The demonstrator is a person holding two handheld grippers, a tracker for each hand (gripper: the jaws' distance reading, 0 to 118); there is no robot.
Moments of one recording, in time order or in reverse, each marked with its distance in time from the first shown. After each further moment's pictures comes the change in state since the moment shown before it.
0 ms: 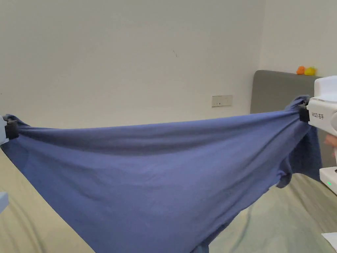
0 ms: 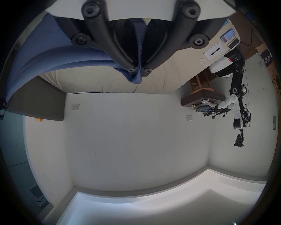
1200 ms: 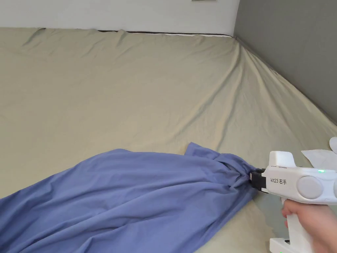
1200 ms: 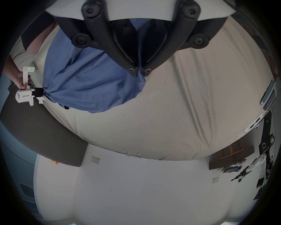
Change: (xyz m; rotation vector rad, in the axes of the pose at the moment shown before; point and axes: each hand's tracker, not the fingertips) left arm 0.073 -0.324 0.031 -0.527 -0.317 0.108; right arm -0.080 -0.374 -0.065 -0.676 0.415 -0.248
